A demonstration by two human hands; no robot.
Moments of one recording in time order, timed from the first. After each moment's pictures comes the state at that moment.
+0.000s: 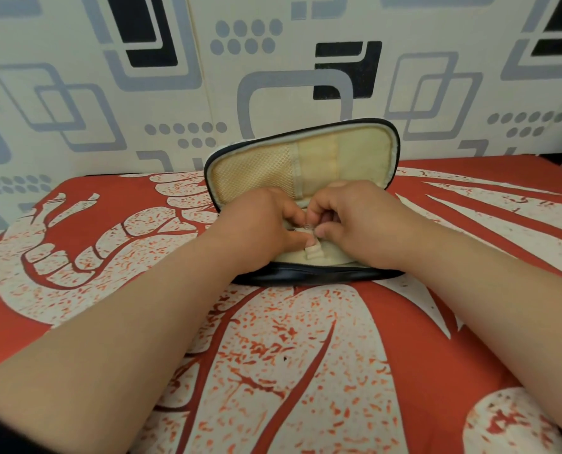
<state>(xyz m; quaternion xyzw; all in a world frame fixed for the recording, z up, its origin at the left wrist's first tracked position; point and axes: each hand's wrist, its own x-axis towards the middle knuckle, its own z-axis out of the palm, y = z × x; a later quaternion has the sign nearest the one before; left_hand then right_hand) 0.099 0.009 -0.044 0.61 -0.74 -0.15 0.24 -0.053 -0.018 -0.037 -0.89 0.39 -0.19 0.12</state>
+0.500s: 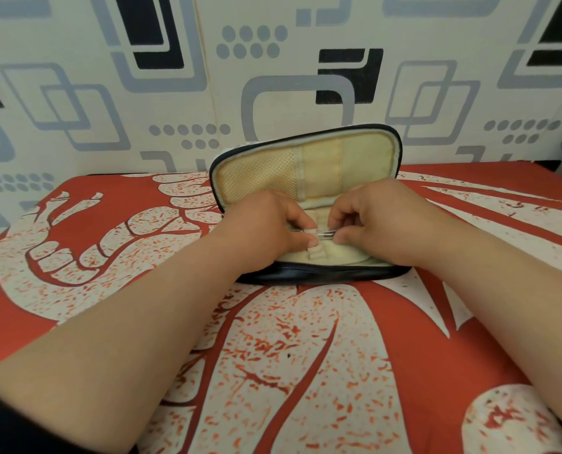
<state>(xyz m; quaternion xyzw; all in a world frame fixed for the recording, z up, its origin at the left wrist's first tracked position) 0.099 0.011 -0.043 0.61 -0.73 -0.18 0.25 -0.071 -0.018 -0.031 -0.88 0.44 -0.15 0.10</state>
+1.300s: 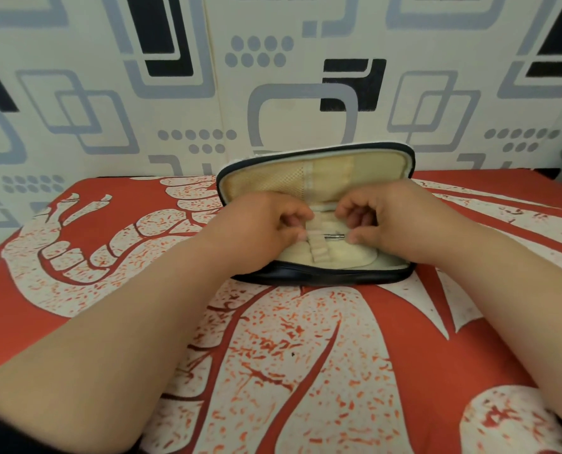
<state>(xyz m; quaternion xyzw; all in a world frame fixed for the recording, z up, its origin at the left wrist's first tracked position) 0.116 0.018 -0.040 0.57 -0.76 -0.14 0.26 -0.081 -0.021 -0.029 -0.88 0.43 -0.18 0.11</state>
